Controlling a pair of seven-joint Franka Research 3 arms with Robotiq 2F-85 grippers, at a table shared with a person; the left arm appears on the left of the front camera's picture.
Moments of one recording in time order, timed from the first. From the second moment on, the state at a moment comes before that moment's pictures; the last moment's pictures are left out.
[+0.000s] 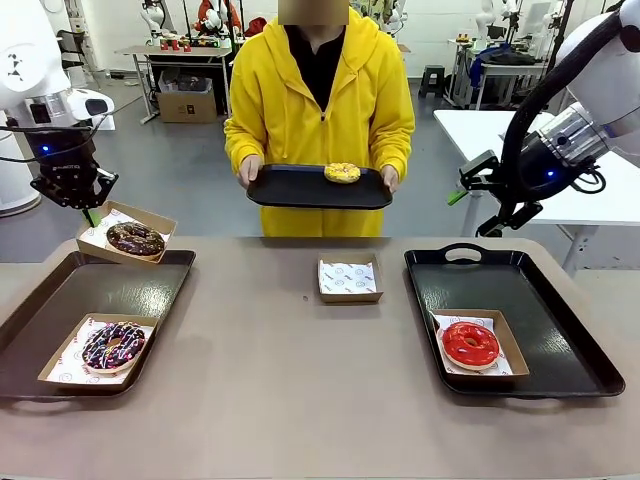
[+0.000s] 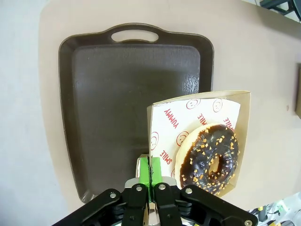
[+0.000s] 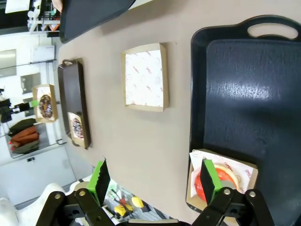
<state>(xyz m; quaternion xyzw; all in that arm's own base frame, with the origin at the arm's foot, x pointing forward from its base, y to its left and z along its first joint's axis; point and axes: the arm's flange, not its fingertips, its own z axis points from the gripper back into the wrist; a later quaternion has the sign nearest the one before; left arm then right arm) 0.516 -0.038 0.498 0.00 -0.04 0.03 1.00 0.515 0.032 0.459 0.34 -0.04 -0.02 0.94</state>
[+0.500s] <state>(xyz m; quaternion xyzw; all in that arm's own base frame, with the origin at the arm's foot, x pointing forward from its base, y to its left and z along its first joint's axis) 0.516 -0.038 0.498 0.00 -0.04 0.03 1.00 0.558 0.155 0.454 0.09 -0.02 0.01 1.00</state>
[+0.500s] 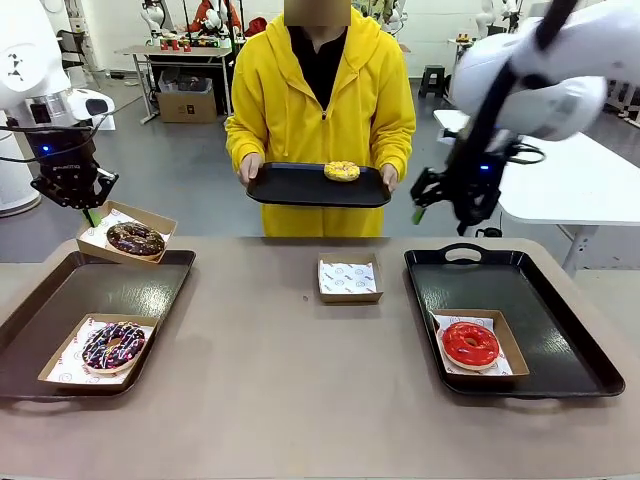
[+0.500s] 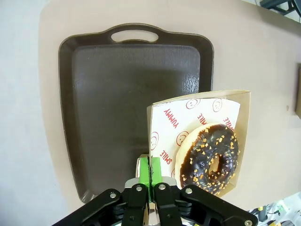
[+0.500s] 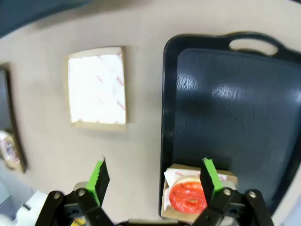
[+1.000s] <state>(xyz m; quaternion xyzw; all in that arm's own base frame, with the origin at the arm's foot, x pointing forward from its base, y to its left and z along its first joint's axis) 0.525 -0.033 0.489 0.00 -0.06 0.00 1.00 0.621 0.221 0.383 0.01 0.05 0.03 1.00</state>
